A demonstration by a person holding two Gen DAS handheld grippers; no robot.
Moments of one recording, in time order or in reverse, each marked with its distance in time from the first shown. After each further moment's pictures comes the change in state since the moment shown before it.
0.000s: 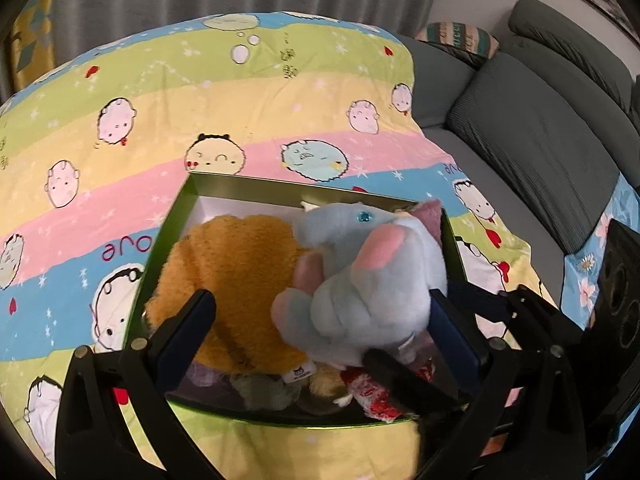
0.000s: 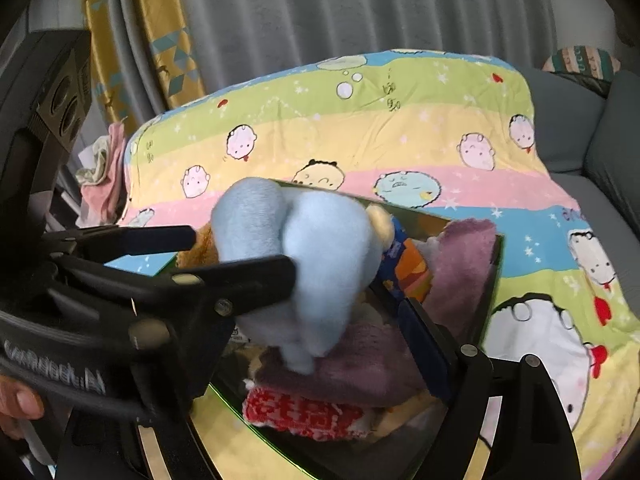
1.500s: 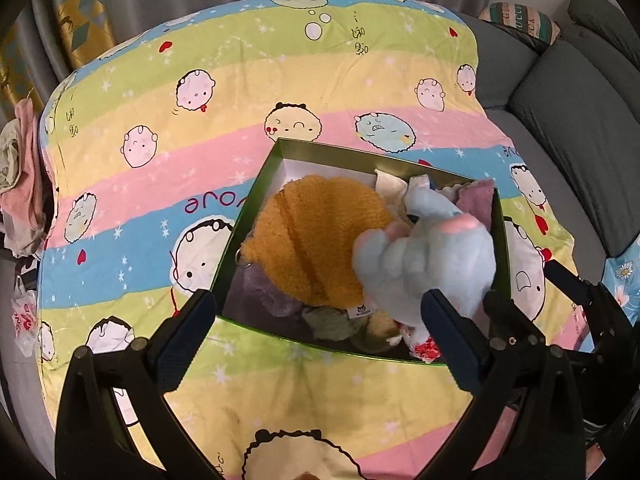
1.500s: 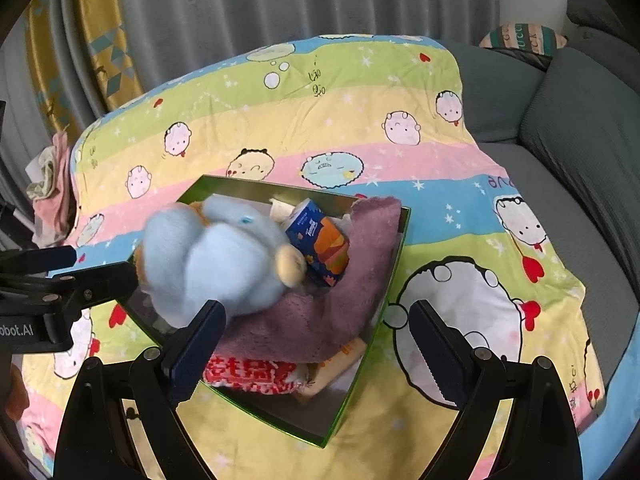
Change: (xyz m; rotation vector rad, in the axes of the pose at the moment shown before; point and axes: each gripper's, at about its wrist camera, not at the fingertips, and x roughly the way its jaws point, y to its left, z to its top) left arm -0.040 0.000 -0.008 -0.080 0.137 0.255; right arm -0.033 -0.016 0.006 0.103 0.097 -0.214
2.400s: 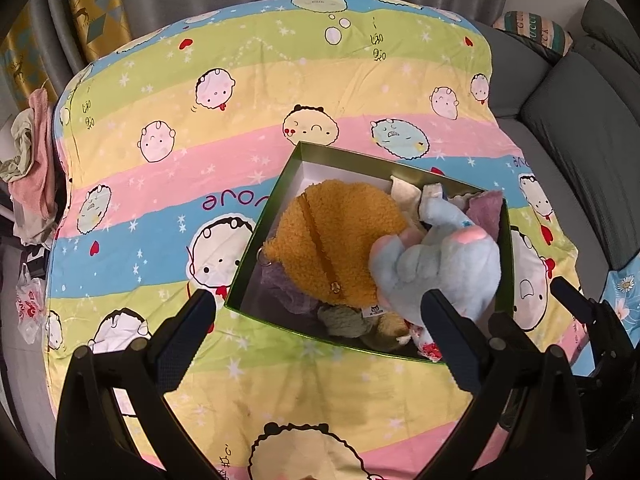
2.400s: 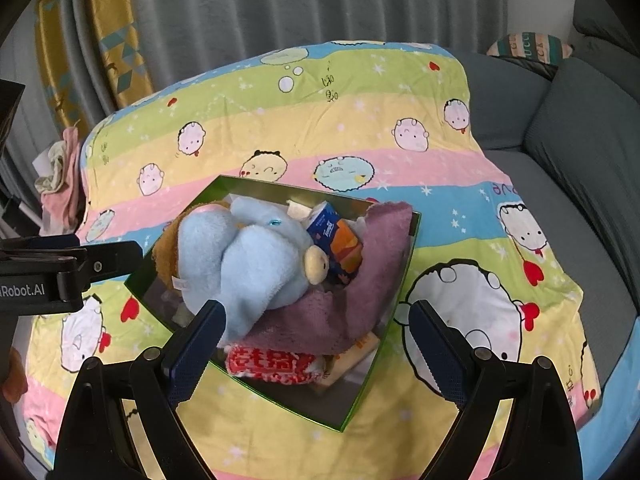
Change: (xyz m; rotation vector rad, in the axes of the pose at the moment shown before) left arm -0.011 0.008 0.003 -0.042 0.003 0.031; right arm -0.014 0.011 -0.001 -0.025 -0.002 0.015
